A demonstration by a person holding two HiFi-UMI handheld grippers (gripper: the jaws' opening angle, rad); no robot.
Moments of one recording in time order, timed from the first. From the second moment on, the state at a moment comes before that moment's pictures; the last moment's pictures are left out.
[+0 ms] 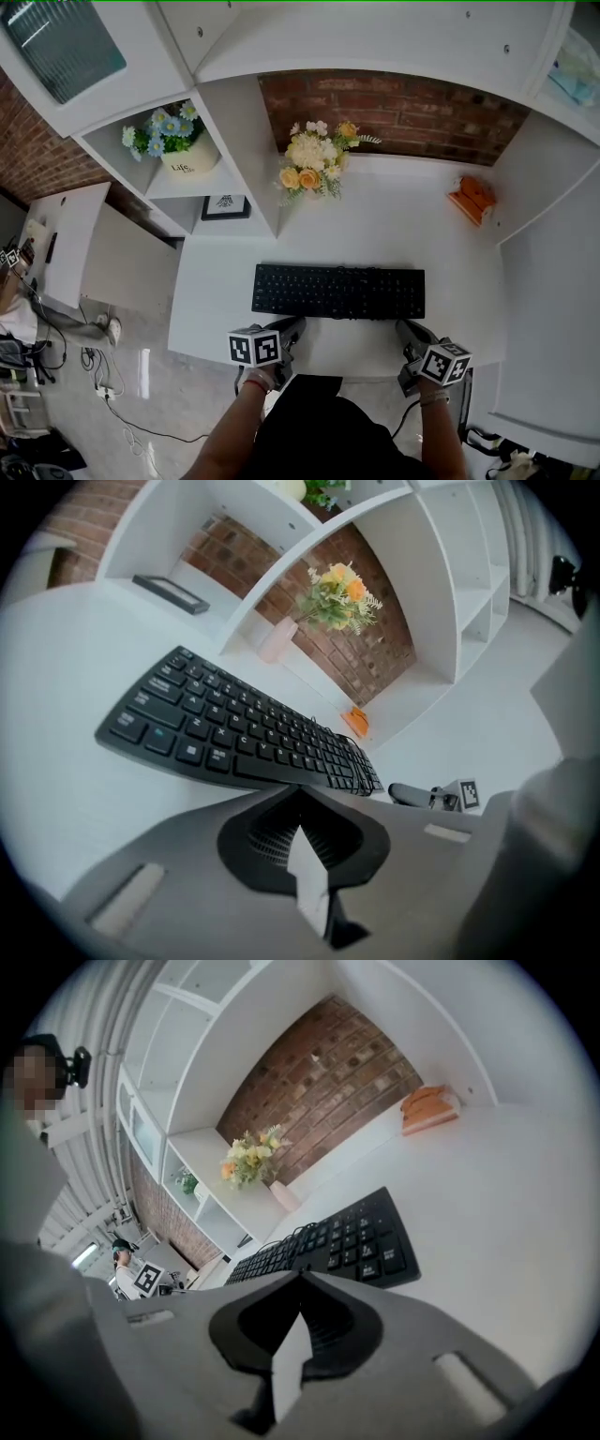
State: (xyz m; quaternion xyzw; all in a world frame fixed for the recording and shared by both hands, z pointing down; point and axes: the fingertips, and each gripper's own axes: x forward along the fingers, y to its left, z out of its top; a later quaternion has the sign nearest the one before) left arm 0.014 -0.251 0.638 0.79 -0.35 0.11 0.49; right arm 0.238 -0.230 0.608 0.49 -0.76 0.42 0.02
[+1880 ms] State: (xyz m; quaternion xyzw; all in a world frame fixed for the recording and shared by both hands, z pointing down) left arm -0.056 -0.201 0.483 0.86 -0.47 -0.05 0.18; right arm 0.244 -0.156 0.462 0.54 -0.83 0.14 -0.02
